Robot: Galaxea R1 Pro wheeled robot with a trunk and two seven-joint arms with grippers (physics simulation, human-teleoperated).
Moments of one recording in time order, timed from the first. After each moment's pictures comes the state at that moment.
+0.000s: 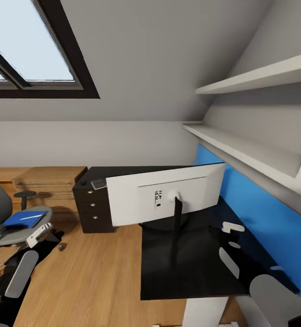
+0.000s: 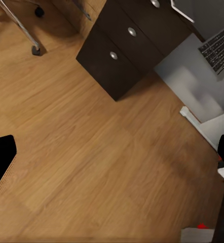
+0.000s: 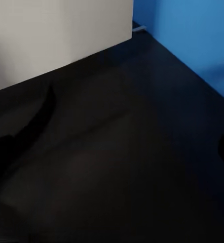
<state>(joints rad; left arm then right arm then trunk) -0.40 0.21 0.22 -1.19 0.84 0.46 0.42 -0.72 -0.17 0.31 -0.51 -0.50 -0.04 -0.29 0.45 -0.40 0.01</state>
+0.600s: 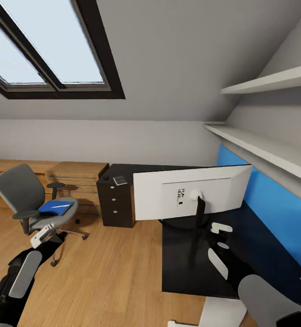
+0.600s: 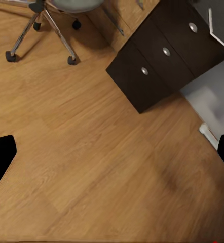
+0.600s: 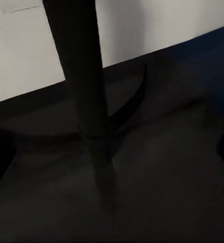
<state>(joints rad) -0.40 0.19 0.22 -1.18 0.84 0.46 0.42 -0.72 -0.09 0.32 -0.50 -0.49 -0.04 -0.29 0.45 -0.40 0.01</state>
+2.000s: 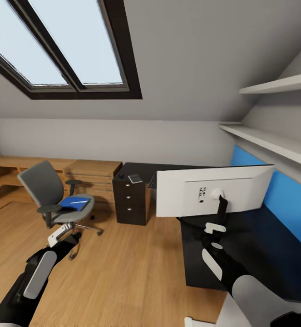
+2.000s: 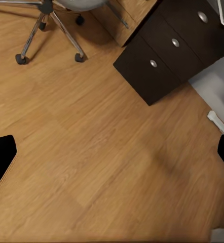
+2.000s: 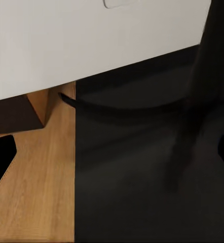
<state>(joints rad) -0.40 0.16 0.09 -1.18 0.84 0.46 0.43 -0.71 -0.05 0.34 -0.50 -0.49 -0.04 -0.29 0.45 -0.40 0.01</state>
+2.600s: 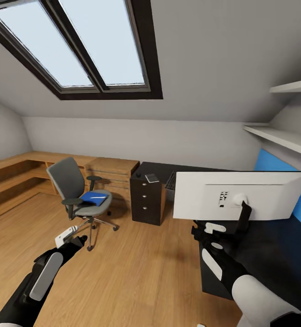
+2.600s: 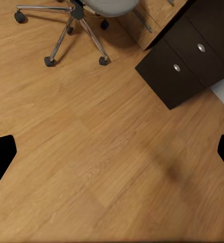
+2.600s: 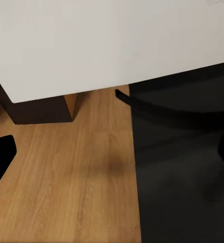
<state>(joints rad) -0.40 0.16 0.02 -1.16 0.84 0.46 0.43 -0.71 -0.05 0.33 -0.50 -0.49 -0.04 -0.29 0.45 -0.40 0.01</state>
